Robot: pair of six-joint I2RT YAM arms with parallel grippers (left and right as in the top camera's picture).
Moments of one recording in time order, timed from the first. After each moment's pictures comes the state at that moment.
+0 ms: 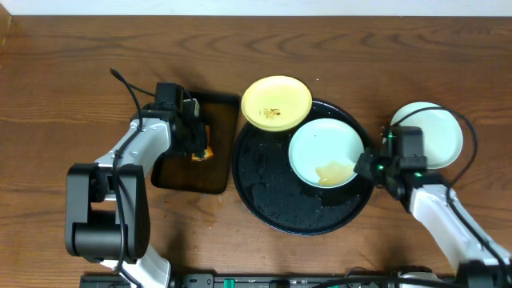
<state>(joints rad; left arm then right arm) -0.05 1.80 1.03 -0.56 0.21 -0.14 0.05 1.33 0.58 -0.26 -0.19 0.49</state>
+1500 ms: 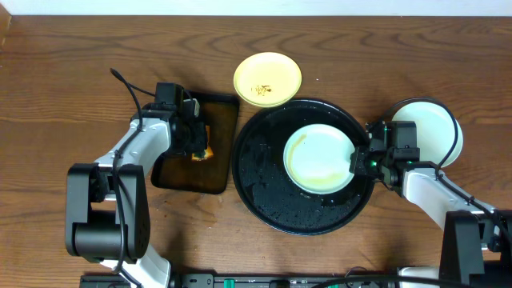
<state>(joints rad) -0.05 1.80 1.03 -0.56 0.21 -0.14 0.04 1.56 0.62 -0.13 -0.29 0.25</state>
